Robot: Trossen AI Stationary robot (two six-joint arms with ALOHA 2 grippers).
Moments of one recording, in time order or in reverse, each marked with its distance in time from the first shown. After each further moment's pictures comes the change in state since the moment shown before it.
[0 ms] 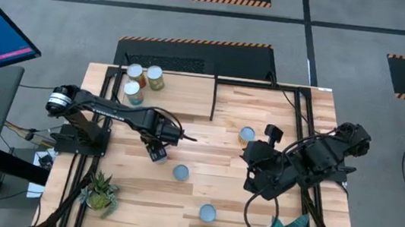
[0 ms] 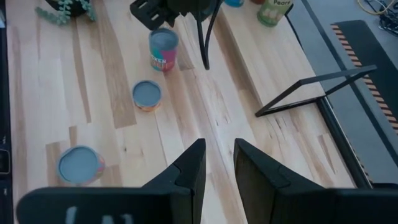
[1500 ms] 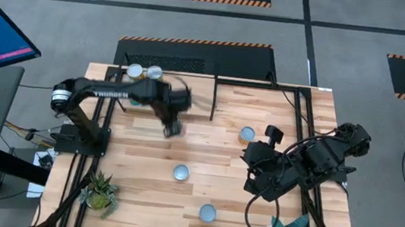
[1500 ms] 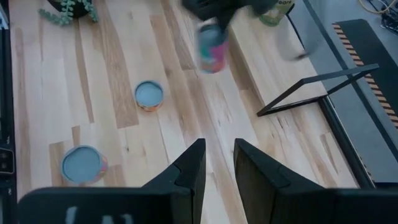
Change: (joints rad) left arm 0.270 0.015 0.185 0.132 0.055 0.425; right arm 0.011 0.000 0.000 0.000 0.001 0.013
